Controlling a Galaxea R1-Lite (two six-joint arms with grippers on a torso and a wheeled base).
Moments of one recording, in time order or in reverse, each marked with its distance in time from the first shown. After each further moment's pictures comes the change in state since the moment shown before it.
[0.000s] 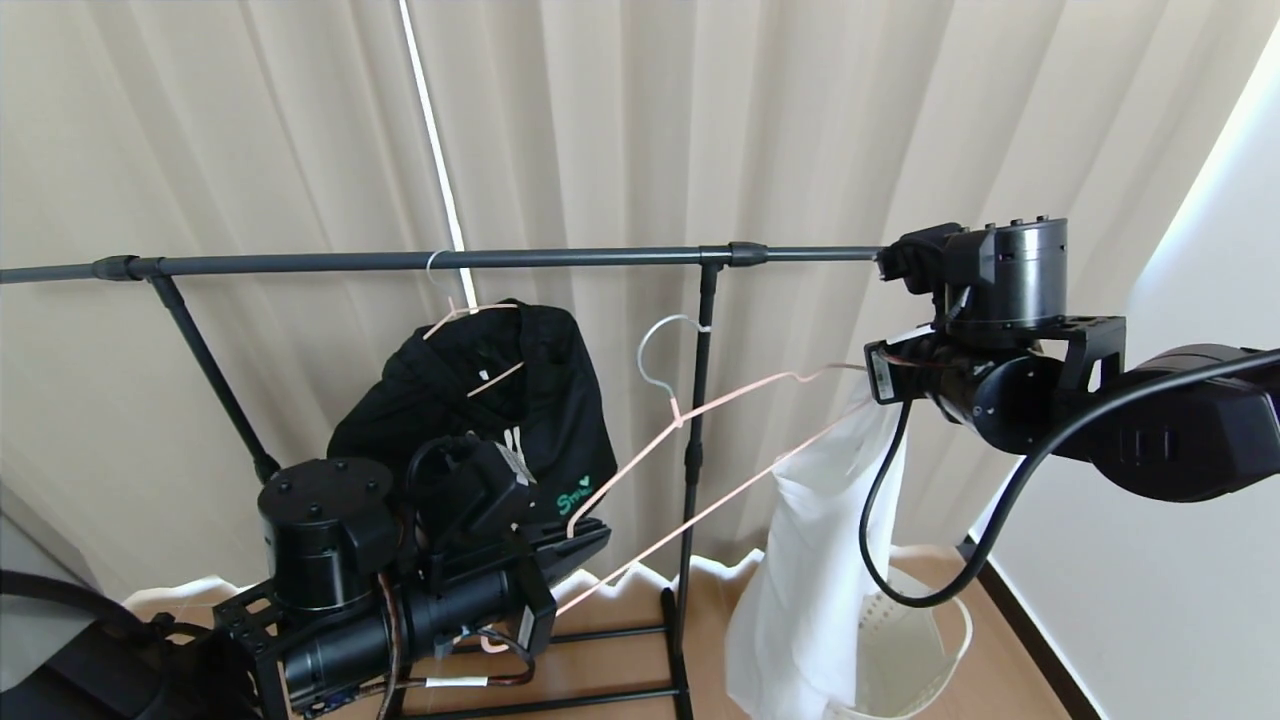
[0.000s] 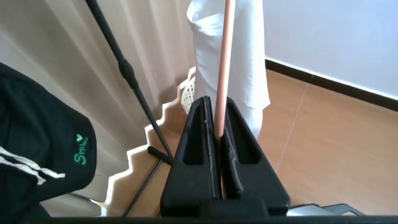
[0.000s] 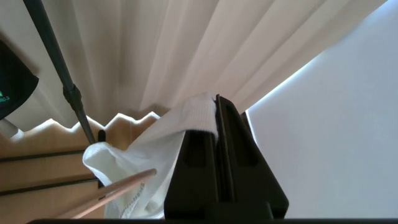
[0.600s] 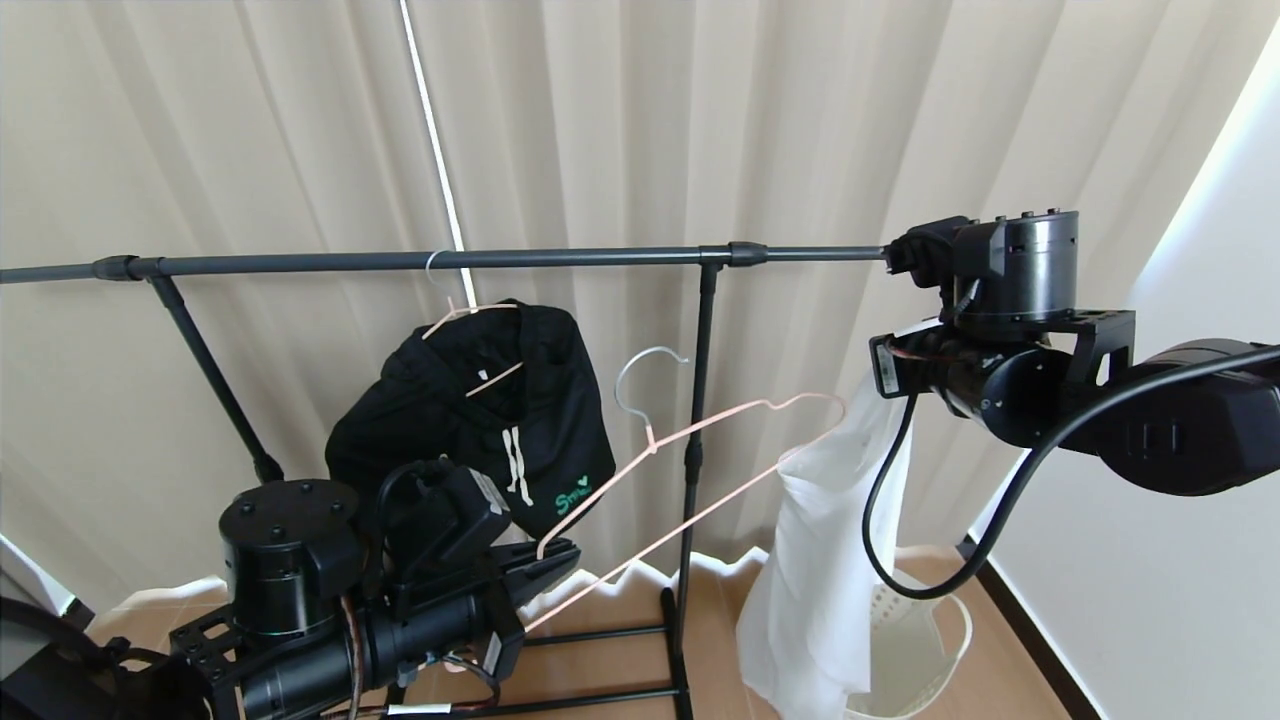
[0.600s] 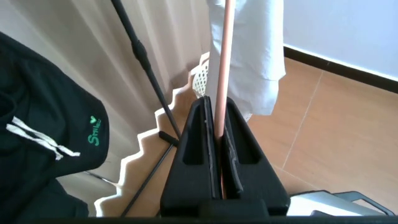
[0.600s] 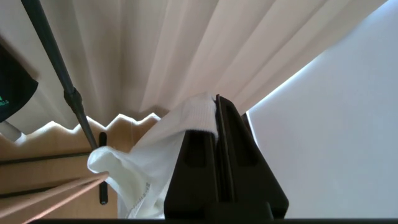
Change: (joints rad) left arm 0.038 -0.035 0.090 0.000 0.006 0.066; right arm -0.014 -0.005 -0.009 0.000 0.015 -0.001
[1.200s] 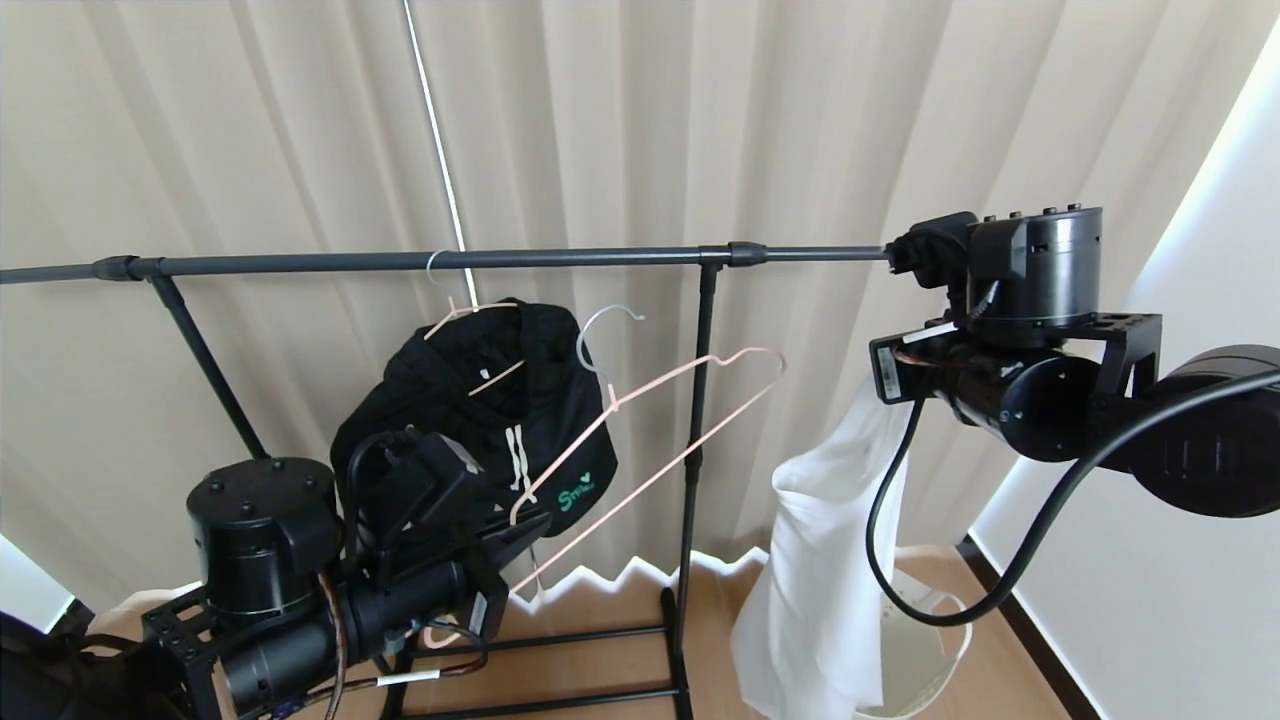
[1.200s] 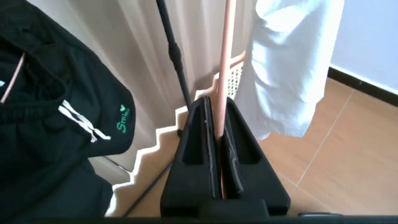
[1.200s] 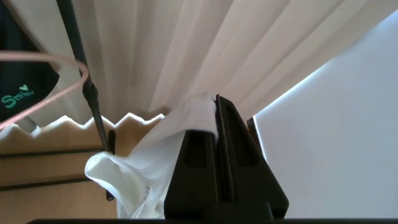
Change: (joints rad) left arm 0.033 -0.053 -0.022 0.050 0.114 -0.021; right arm 0.039 -0.046 0.036 0.000 0.000 -0.001
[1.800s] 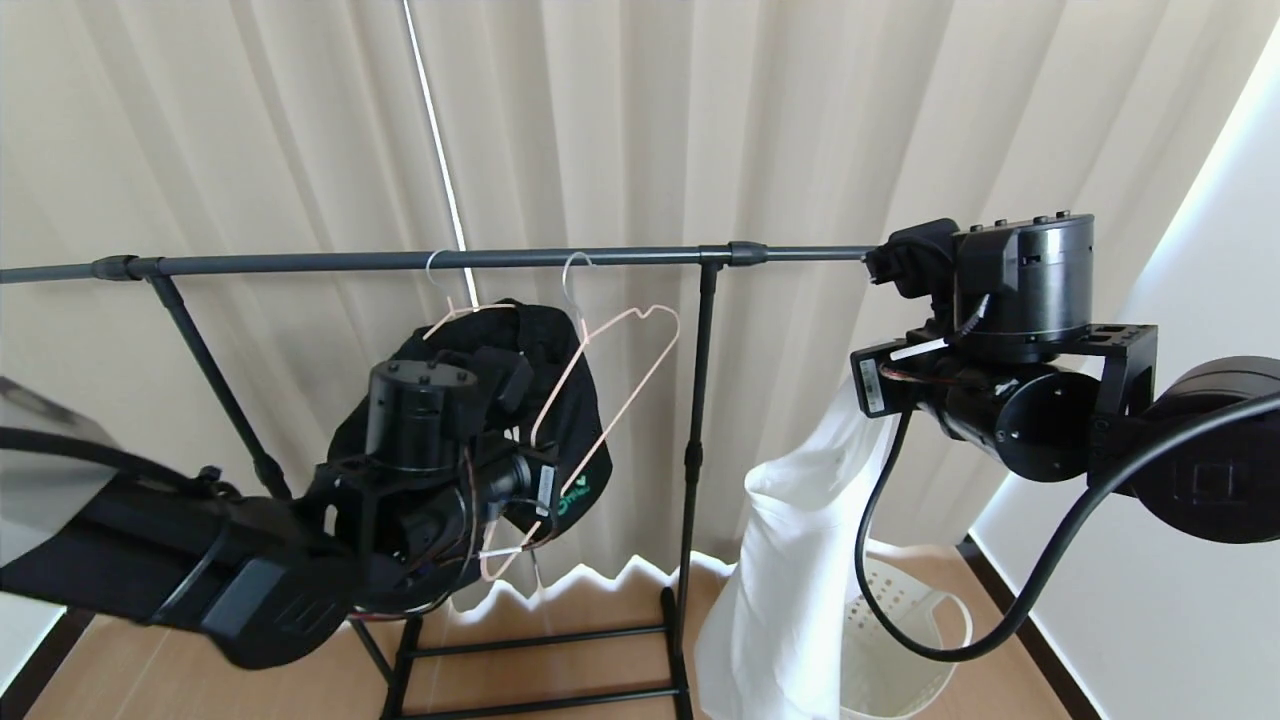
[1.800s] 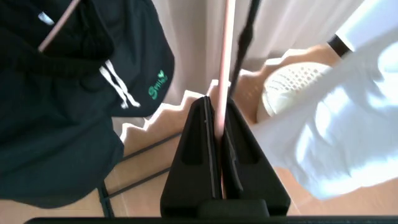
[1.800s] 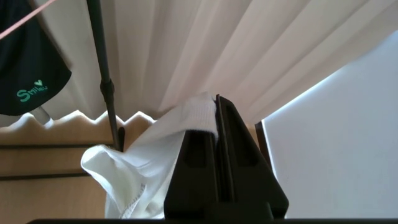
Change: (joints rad) left arm -0.032 0.101 -0.436 0.473 0.358 -0.273; right arm 0.060 -0.016 0.023 0.001 0.008 0.004
